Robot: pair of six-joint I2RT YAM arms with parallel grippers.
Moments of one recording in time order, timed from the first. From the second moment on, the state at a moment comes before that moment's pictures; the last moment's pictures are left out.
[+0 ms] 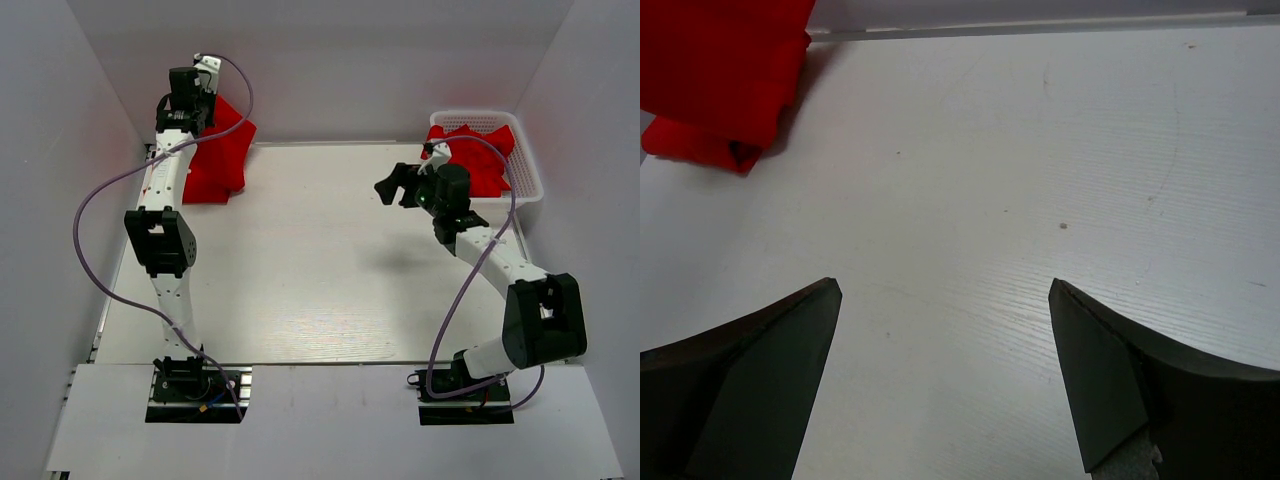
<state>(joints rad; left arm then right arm) -0.04 2.21 2.32 -0.55 -0.09 0.28 0.26 1.44 0.92 0.26 -0.25 0.31</state>
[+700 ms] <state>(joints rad) 0.08 2.29 2.30 -0.47 -0.13 0.26 0.26 1.56 1.03 0.26 -0.28 0.34</state>
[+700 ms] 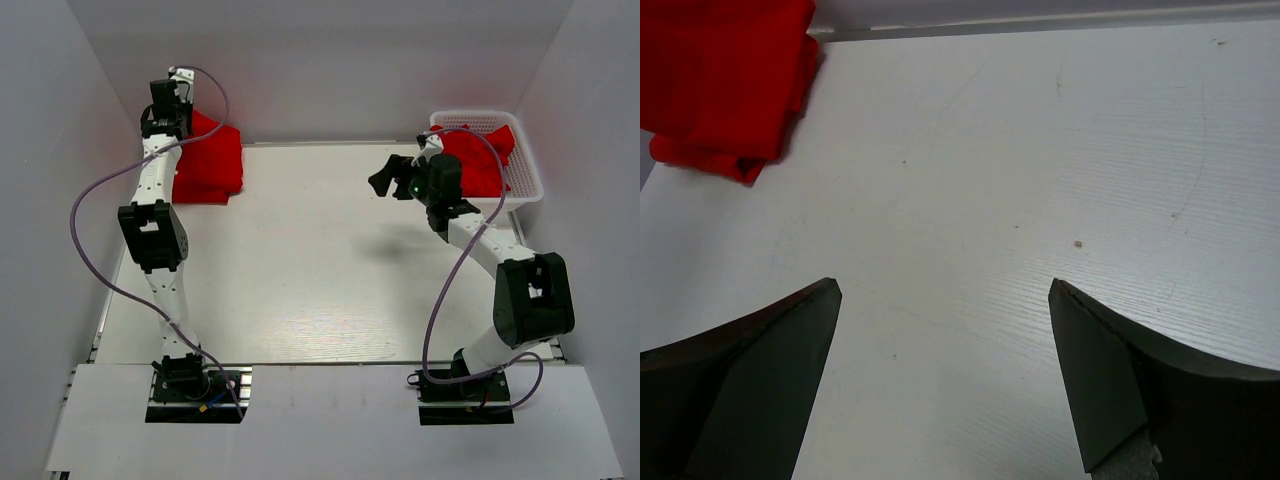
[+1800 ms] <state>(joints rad) 0.15 2.30 2.20 -0.39 -0.15 0.19 0.31 1.56 1.07 0.10 -0.25 0.32</state>
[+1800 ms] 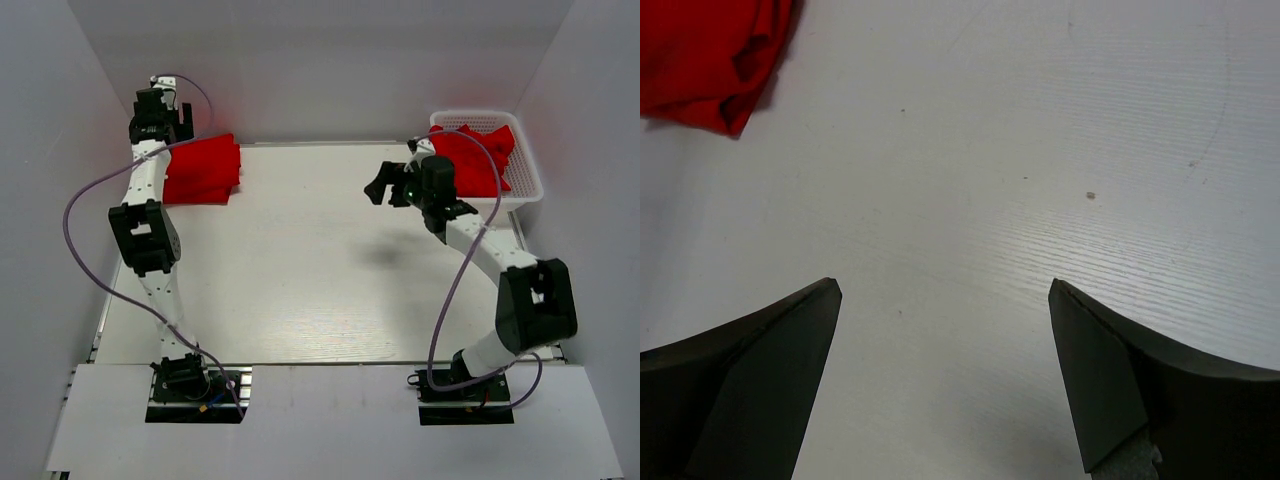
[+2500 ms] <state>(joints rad) -0.53 1.41 0.91 -0.36 -0.16 -0.35 0.37 1.30 0.70 -0.15 -0.06 0.34</state>
